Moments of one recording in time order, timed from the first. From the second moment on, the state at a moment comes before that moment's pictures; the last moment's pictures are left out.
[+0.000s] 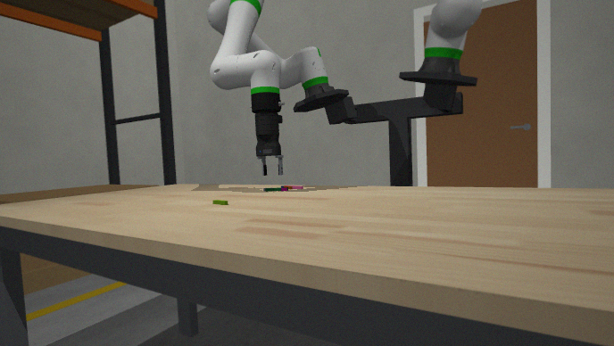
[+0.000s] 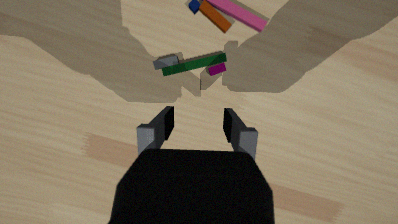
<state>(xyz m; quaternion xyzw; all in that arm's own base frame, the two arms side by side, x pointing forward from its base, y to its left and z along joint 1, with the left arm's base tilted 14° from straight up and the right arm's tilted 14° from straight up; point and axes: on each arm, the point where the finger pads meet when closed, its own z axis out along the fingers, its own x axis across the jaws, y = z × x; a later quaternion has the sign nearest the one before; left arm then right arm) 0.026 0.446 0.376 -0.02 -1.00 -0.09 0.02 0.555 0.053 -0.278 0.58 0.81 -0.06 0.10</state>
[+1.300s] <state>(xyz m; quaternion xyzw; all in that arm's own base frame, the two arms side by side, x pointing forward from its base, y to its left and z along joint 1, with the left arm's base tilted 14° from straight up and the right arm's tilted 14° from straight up) 0.026 0.446 0.376 -0.02 -1.00 -0.09 0.02 0.639 0.082 -0.279 0.92 0.37 0.01 0.12</state>
